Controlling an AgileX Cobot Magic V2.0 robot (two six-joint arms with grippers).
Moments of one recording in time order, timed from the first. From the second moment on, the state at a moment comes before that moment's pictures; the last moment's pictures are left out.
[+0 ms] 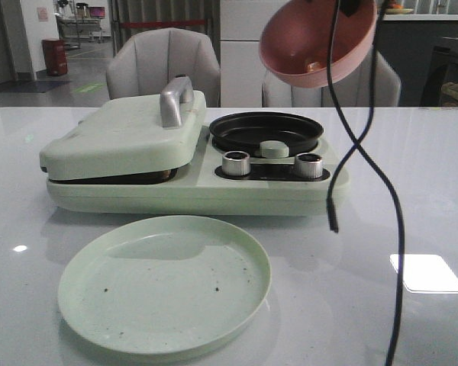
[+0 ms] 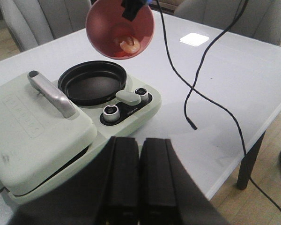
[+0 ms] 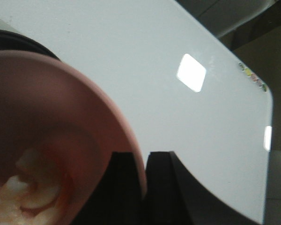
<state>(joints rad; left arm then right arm) -0.50 0.60 -0.70 -0.59 0.59 0.65 0.45 1.86 -1.79 -0.73 0.90 0.20</state>
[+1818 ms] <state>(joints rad) -0.50 0.60 -0.70 -0.59 0.58 0.65 0.47 1.80 -1.66 -0.80 1.22 0.41</state>
